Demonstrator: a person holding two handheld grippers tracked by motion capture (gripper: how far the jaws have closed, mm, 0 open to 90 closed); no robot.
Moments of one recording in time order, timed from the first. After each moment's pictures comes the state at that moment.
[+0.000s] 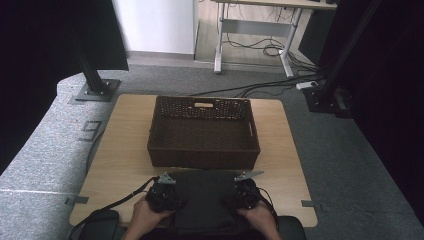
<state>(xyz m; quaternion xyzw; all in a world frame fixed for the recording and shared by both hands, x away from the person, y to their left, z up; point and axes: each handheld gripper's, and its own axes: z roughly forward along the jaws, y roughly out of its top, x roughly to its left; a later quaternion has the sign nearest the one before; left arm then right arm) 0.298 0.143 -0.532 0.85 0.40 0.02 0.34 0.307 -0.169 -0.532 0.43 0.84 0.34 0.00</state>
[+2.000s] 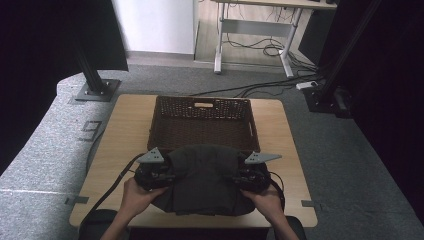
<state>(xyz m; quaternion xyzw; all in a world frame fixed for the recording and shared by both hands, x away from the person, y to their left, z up) 0.309 0.161 -0.422 0.82 0.32 0.04 0.47 0.310 -0.176 -0.433 0.35 0.80 0.48 0.04</state>
